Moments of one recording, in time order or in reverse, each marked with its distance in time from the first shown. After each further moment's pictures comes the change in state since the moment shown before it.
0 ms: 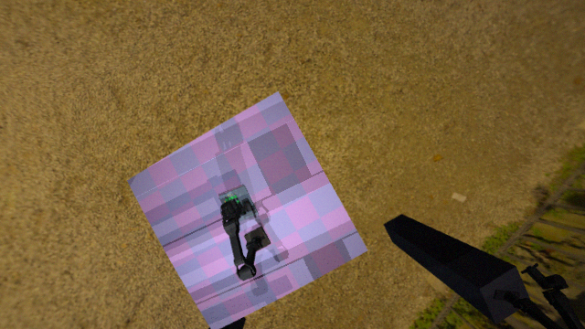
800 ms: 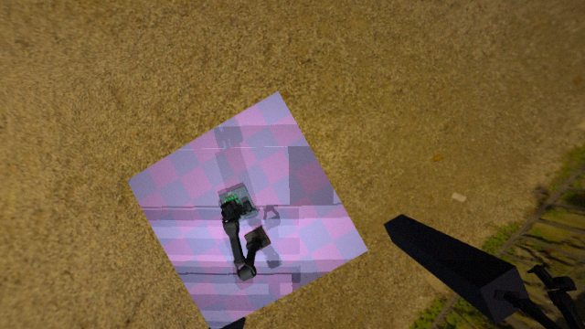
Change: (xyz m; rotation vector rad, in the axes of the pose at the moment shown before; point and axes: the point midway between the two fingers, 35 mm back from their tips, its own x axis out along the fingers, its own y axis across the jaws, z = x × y) arm -0.003 0.000 0.000 0.000 0.000 0.000
